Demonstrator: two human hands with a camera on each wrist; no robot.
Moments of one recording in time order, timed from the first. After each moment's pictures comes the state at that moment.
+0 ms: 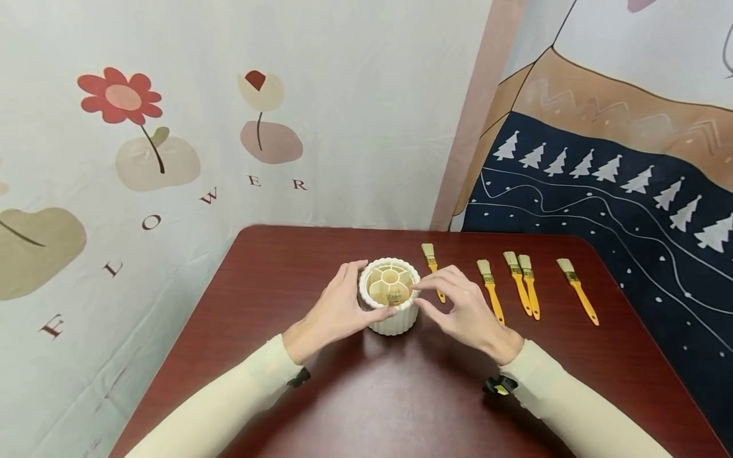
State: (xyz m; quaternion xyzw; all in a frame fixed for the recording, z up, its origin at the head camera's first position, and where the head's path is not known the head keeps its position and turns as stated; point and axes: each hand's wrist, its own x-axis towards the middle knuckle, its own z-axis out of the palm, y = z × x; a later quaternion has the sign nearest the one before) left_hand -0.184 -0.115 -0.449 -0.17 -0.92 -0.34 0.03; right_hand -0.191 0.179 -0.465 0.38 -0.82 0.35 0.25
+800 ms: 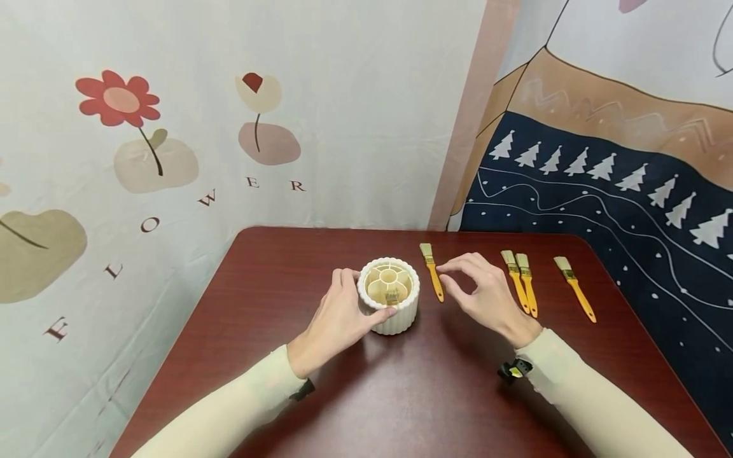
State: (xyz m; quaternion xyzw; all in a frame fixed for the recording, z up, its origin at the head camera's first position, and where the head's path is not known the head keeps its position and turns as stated) left_hand -0.162 -0.099 -0.448 -0.12 -0.93 -0.33 0.08; right_hand -0.210 0.220 -0.464 0.31 -0.84 0.36 0.27
